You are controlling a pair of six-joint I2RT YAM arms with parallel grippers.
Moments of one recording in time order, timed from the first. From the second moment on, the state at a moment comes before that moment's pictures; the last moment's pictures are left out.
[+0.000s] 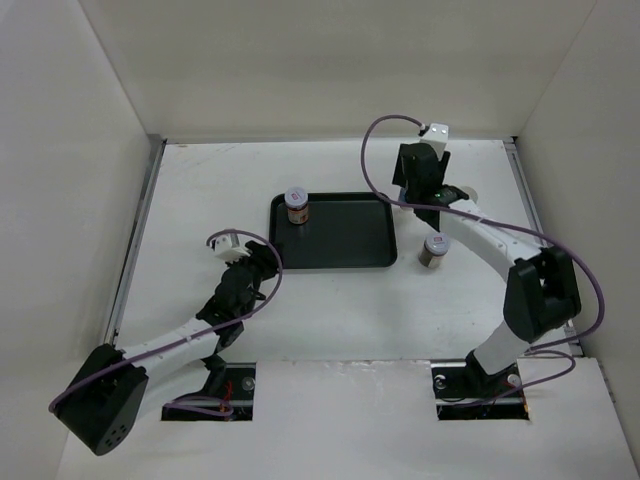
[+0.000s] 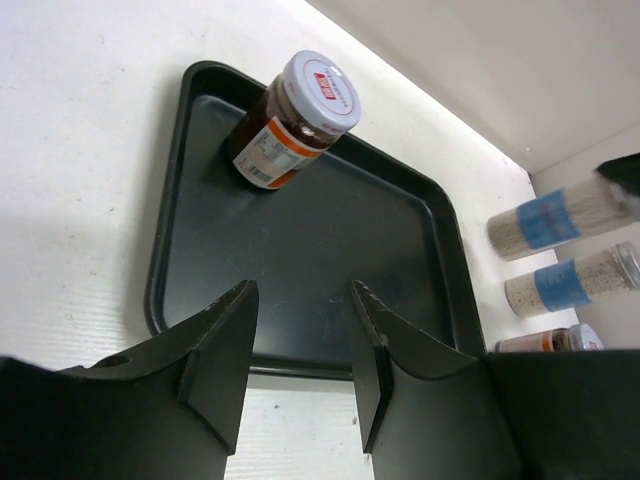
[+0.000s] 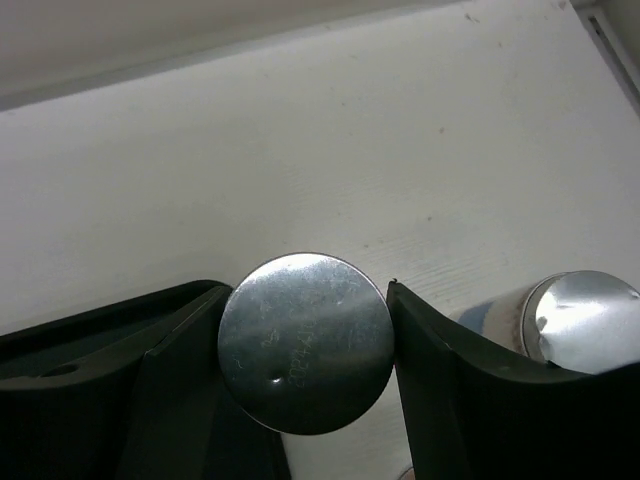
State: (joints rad) left arm -0.62 0.96 0.16 0.69 -0.46 -0.75; right arm 0.40 1.65 1.25 -0.08 0.63 0.31
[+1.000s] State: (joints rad) left arm -0.58 0.99 0.15 0.71 -0.44 -0.79; right arm 0.70 1.81 1.34 0.06 0.56 0.31
